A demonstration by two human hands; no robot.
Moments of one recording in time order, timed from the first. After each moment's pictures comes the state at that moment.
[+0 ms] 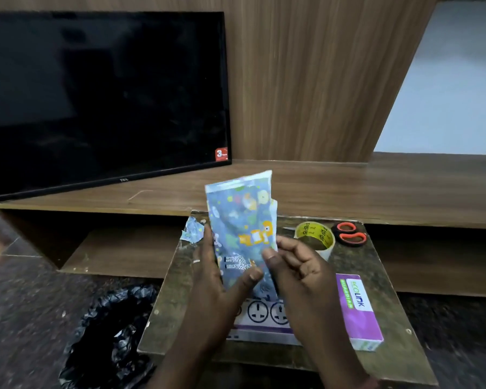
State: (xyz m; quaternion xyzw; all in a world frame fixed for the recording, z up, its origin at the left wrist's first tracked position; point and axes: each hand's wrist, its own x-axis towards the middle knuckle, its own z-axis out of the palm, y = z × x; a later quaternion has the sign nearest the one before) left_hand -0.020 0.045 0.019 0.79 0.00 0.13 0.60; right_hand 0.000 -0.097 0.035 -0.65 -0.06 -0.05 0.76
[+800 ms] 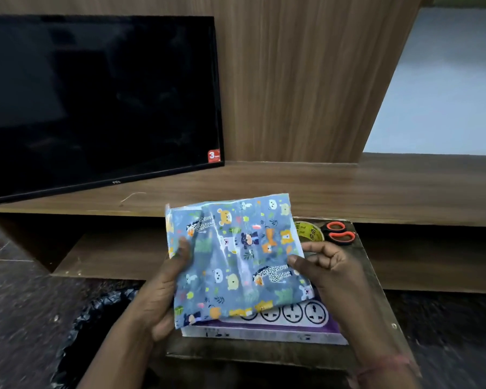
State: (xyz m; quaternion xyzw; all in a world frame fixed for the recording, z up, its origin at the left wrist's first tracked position) left_hand -0.013 0.083 0.033 0.43 0.12 -0.09 0.89; right_hand 0.028 -0.164 0.024 -0.71 0.04 0.02 0.71
